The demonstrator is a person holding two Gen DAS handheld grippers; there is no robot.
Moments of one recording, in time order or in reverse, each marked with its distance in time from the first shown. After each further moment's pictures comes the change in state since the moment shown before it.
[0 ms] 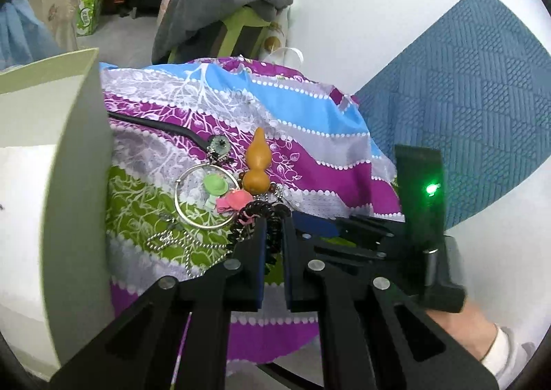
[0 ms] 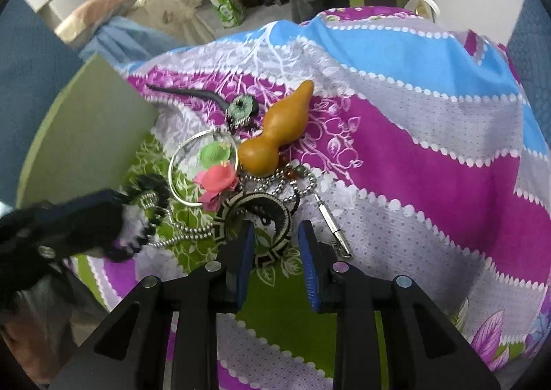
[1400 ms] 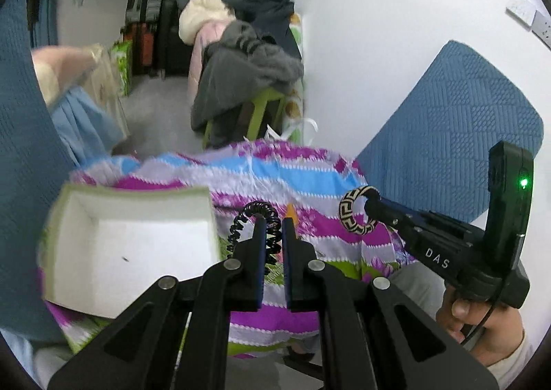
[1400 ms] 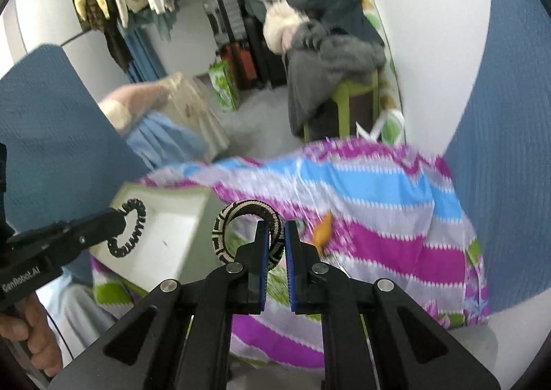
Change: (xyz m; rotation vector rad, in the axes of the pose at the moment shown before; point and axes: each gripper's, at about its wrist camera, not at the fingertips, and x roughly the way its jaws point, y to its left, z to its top) left arm -0.181 -0.015 0.049 0.094 -0.174 0.151; right arm -0.192 0.095 0.048 0.074 -0.335 -0.056
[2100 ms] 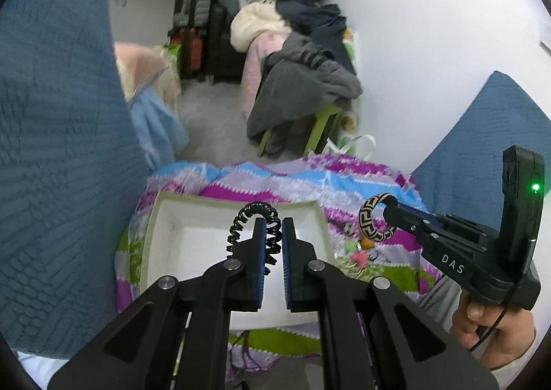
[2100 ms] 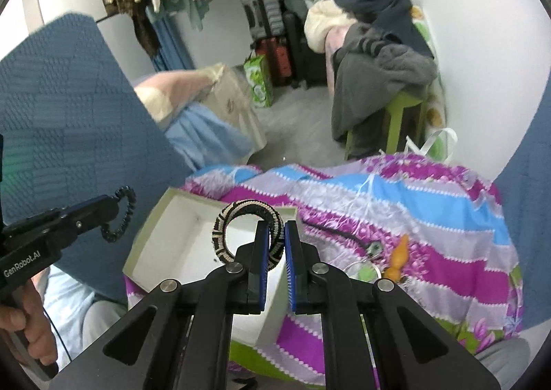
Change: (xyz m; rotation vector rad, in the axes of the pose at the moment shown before) left arm -0.026 0.119 0.000 -0.064 -0.014 0.140; right arm 0.064 0.103 0.006 -0.089 0.064 0.054
